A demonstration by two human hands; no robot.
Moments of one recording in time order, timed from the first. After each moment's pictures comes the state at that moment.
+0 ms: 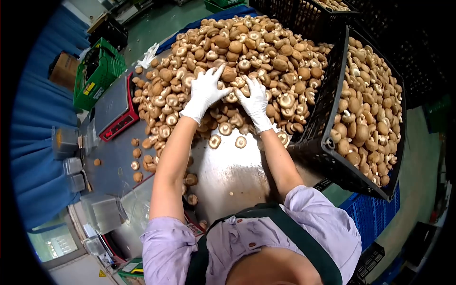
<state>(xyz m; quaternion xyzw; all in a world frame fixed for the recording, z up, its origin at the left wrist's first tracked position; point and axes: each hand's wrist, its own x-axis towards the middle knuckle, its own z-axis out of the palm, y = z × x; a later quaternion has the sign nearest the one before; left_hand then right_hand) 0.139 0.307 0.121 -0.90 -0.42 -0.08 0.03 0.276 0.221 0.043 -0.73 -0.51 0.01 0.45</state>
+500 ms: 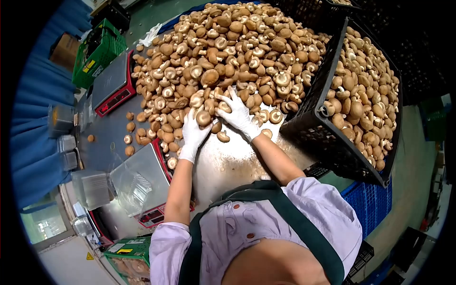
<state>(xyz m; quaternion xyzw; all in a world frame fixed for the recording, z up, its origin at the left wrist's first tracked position) 0.026 0.143 0.007 -0.74 -0.58 -0.25 -0.22 0.216 0.133 0.000 -0.61 -0.63 0.21 0.44</state>
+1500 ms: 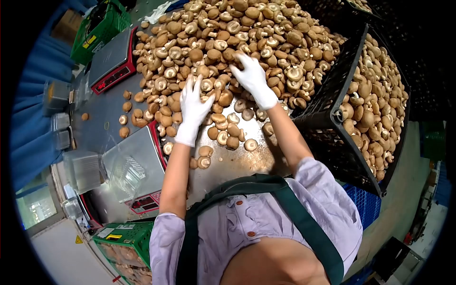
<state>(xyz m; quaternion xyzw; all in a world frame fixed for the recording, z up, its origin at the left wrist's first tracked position) 0.040 0.167 0.039 -0.79 -0.54 -0.27 -0.10 0.251 0.197 0.046 -0.64 -0.66 0.12 0.39</state>
